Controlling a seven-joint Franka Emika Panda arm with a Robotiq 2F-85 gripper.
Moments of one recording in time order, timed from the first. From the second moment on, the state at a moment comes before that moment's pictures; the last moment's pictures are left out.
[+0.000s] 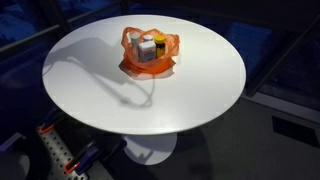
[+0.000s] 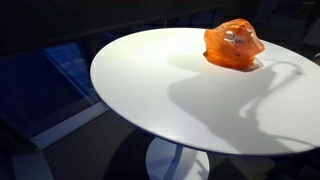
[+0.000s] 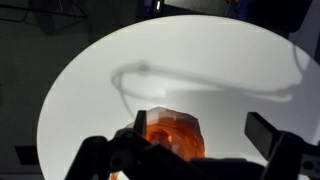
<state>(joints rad) 0.00 -0.80 -0.04 -2.52 -0.08 1.74 -0.18</state>
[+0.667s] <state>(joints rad) 0.00 -0.77 -0.03 -2.50 -0.07 1.74 -0.16</state>
